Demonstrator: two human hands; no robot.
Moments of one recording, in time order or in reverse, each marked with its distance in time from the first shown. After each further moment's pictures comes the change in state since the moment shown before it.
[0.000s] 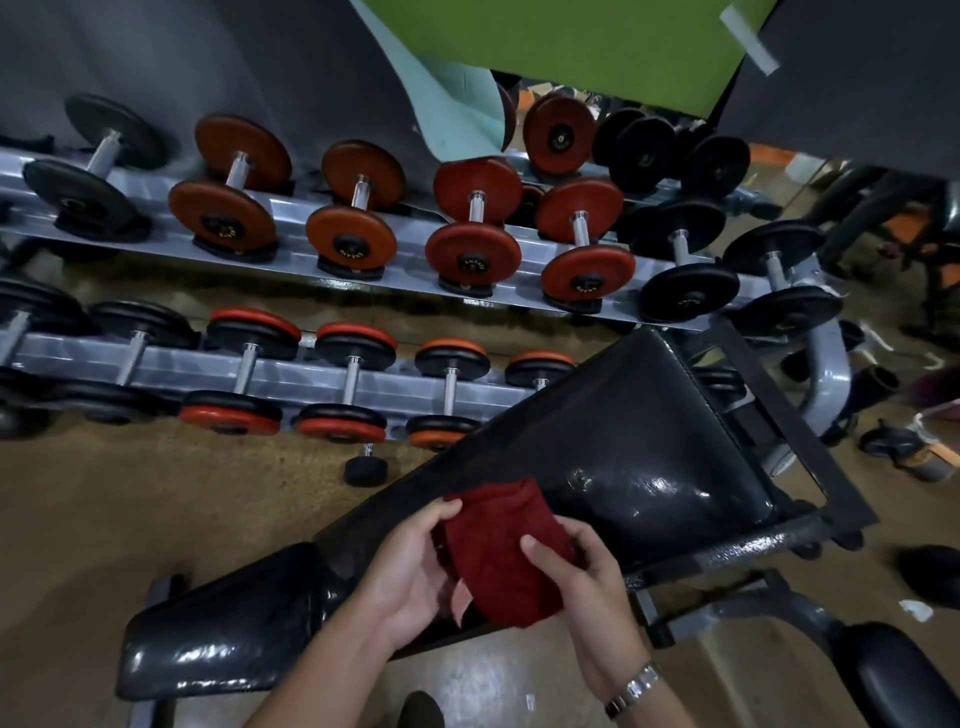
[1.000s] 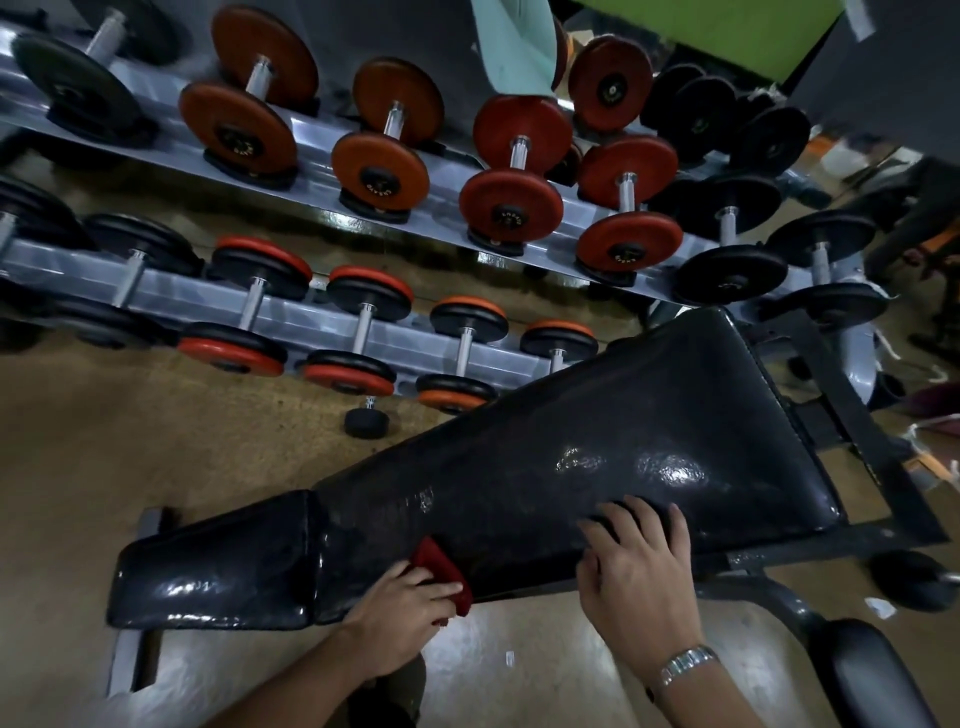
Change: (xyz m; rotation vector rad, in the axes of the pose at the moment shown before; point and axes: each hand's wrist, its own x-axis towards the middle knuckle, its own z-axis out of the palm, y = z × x) left_hand 0.074 -0.107 -0.160 2.139 -0.348 0.406; right_hand 0.034 0.031 -0.035 -1.805 0.181 -0.717
